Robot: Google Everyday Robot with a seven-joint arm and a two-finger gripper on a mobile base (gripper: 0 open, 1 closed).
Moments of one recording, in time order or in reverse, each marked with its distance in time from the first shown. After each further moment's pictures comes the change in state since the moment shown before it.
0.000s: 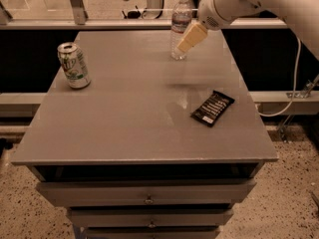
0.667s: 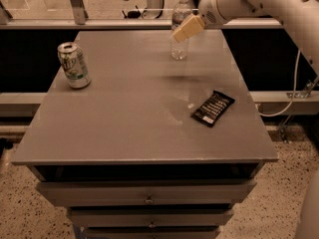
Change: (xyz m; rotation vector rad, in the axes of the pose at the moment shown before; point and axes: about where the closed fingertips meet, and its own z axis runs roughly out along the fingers) arm -0.009 -0.029 0.024 0.016 -0.153 0.159
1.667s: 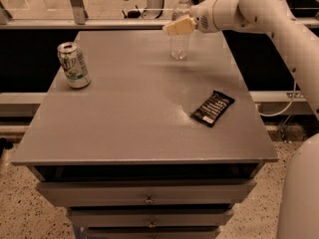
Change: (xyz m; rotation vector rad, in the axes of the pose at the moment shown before) arm 0.004 -0.001 0.043 -0.079 -0.171 0.270
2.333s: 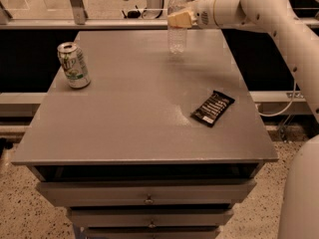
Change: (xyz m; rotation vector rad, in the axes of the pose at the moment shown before) arm -0.018 0.000 -0.002 -0.006 -0.062 -0.009
